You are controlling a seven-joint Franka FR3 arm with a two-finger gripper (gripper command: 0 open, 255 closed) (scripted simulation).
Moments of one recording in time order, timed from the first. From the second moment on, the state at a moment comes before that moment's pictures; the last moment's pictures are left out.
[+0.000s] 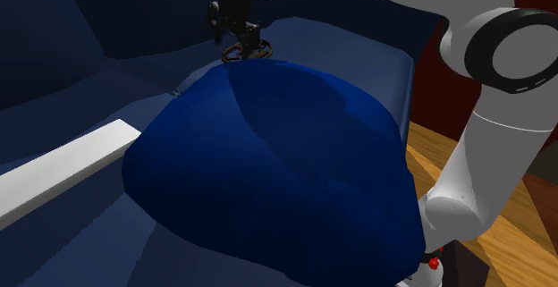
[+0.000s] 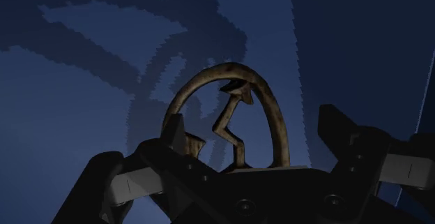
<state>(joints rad) -0.08 0.31 0.62 -1.36 -0.28 1.70 1.81</state>
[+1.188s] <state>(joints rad) -0.07 0.32 0.62 -1.29 -0.29 1.64 1.81</state>
